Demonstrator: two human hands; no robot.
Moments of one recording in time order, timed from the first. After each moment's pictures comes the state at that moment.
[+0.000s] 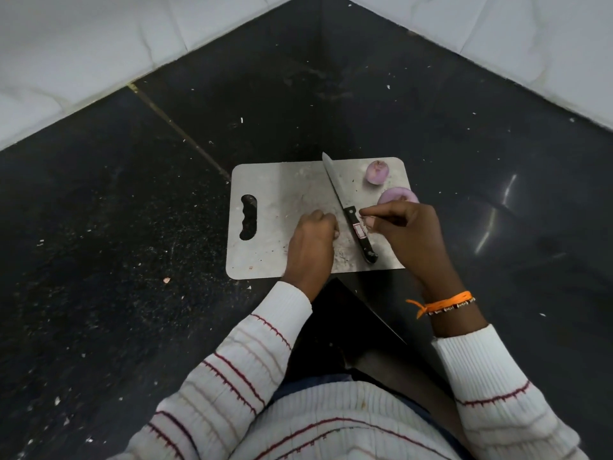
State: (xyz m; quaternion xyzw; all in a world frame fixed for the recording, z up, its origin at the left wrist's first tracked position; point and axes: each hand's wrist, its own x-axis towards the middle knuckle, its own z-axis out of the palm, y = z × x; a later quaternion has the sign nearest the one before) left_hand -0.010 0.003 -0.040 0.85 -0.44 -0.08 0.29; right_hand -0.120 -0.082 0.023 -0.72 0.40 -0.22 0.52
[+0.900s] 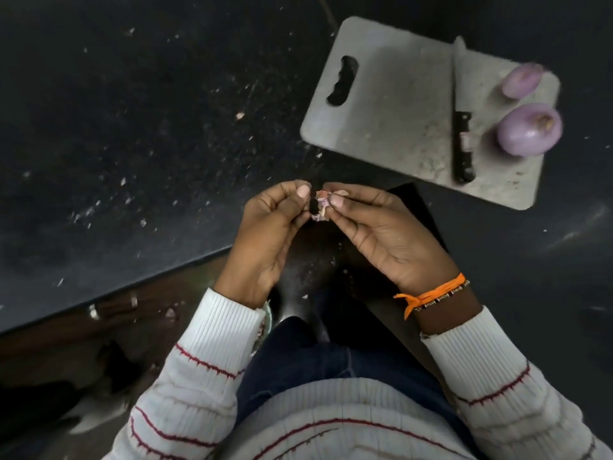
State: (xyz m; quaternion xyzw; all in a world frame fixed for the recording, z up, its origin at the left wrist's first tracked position) left_hand -0.075 0.174 0.002 0.59 0.11 -0.30 0.74; right_hand -0.122 0.045 0.000 -0.37 0.27 0.07 0.89
